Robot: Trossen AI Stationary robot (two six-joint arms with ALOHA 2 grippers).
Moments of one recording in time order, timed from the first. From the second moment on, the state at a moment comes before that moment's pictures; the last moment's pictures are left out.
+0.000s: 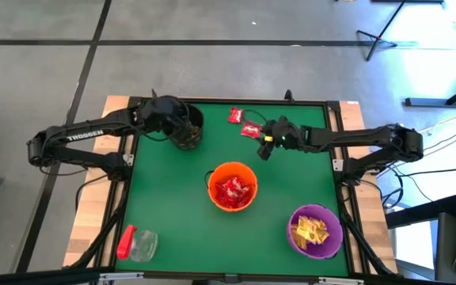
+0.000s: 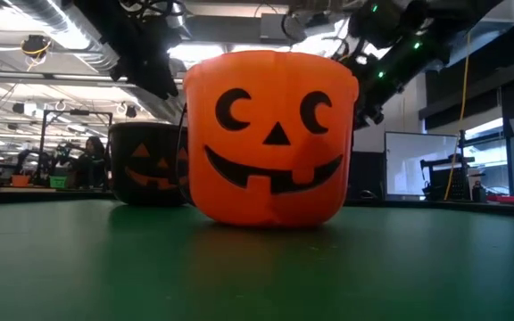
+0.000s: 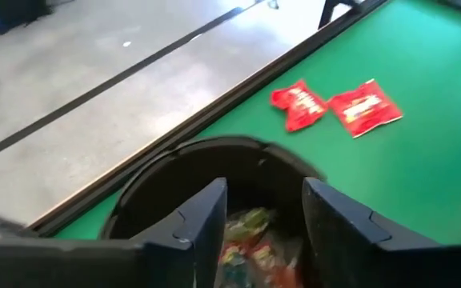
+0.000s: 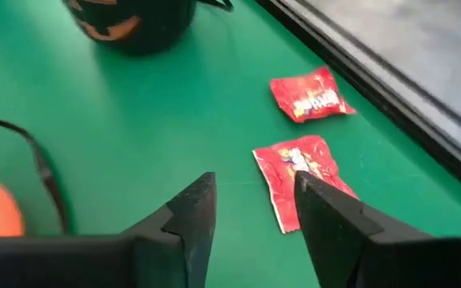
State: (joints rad) left arm 0.40 1.05 0.89 -0.52 -0.39 -0.28; right arm -0.21 1.36 0.75 -0.06 0.28 0.18
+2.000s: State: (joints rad) left arm 0.21 1.04 0.89 -0.44 -0.40 -0.23; right arm -0.34 1.62 1.22 -0.64 -0.15 0.15
